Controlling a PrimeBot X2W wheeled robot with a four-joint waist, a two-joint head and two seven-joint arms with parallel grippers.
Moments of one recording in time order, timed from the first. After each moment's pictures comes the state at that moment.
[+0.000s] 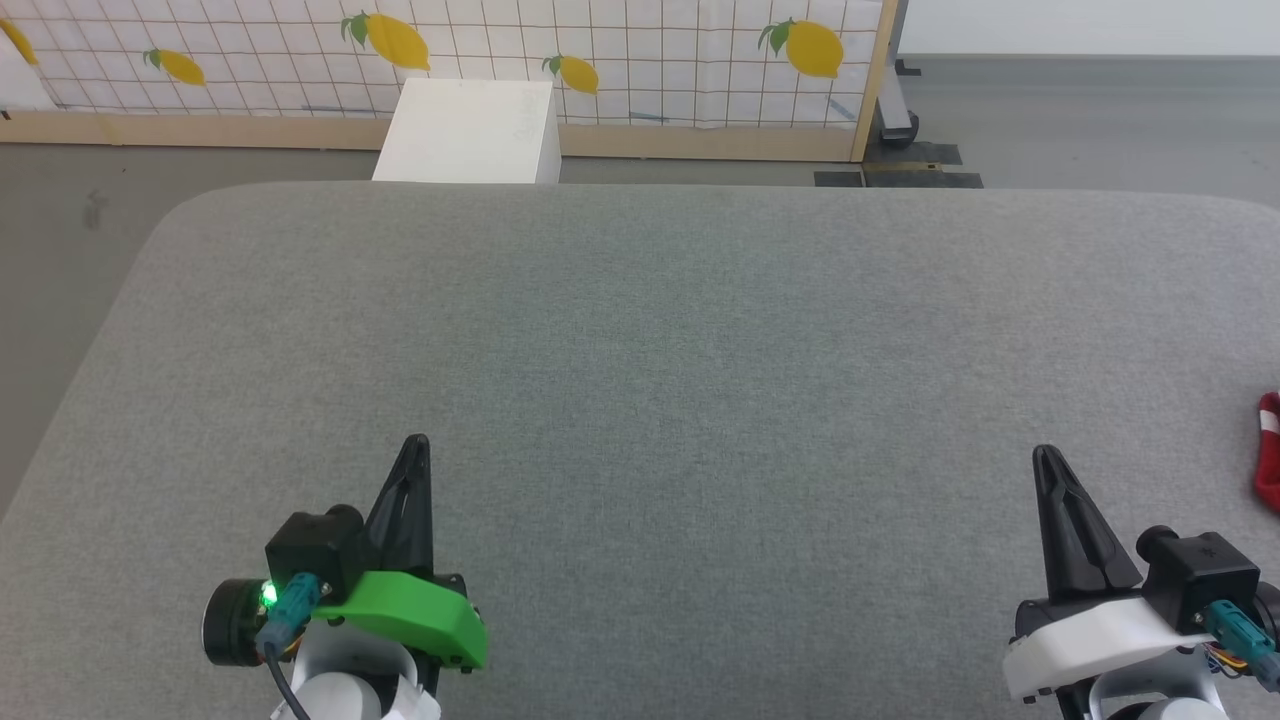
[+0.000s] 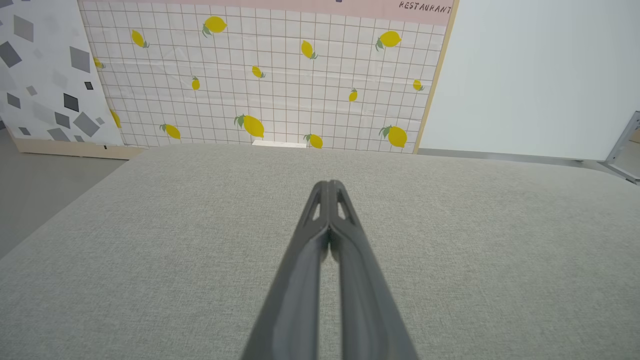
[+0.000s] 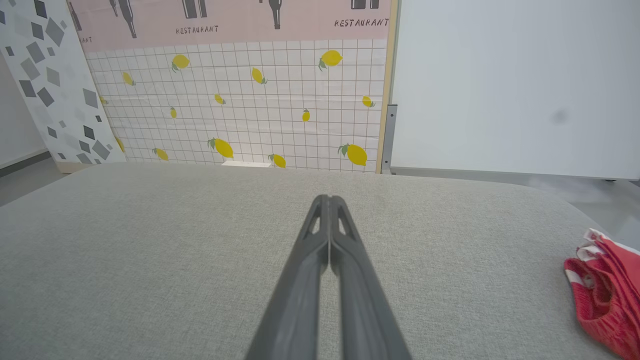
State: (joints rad) left arm -0.06 0.05 -0.07 0.10 -0.16 -0.04 -0.17; right arm 0.04 -0.05 -0.06 0.03 0.07 0.13 -0.16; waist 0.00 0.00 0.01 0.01
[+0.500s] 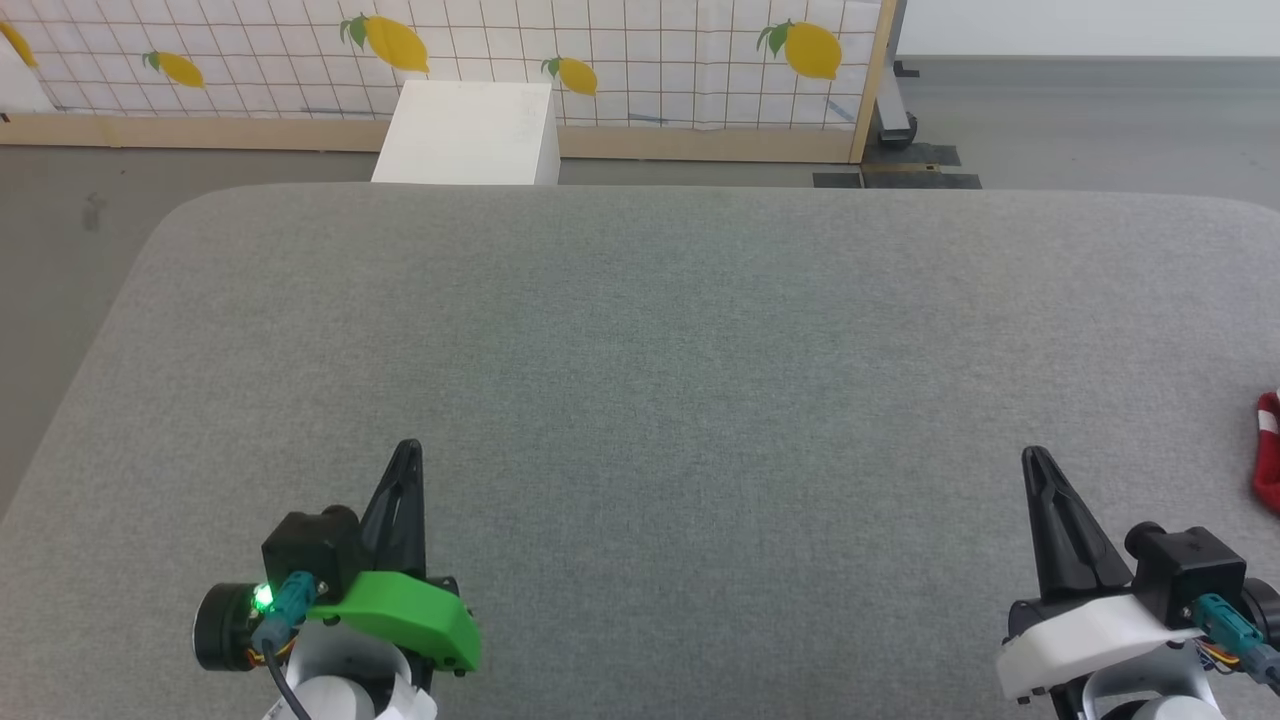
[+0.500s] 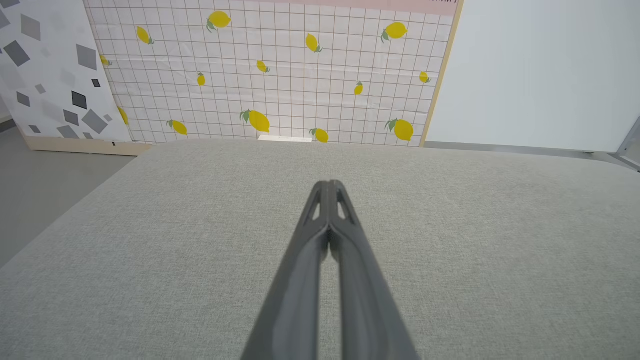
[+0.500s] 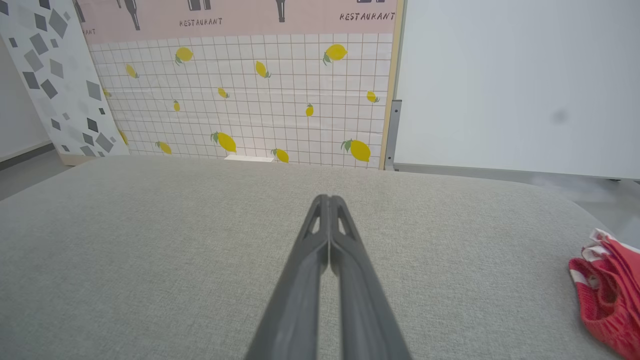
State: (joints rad) left arm -0.05 0.05 -0.06 0.09 -0.14 -0.04 -0.13; right arm 0.04 -0.05 -0.05 0.03 0.06 0.13 -0.14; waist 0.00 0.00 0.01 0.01
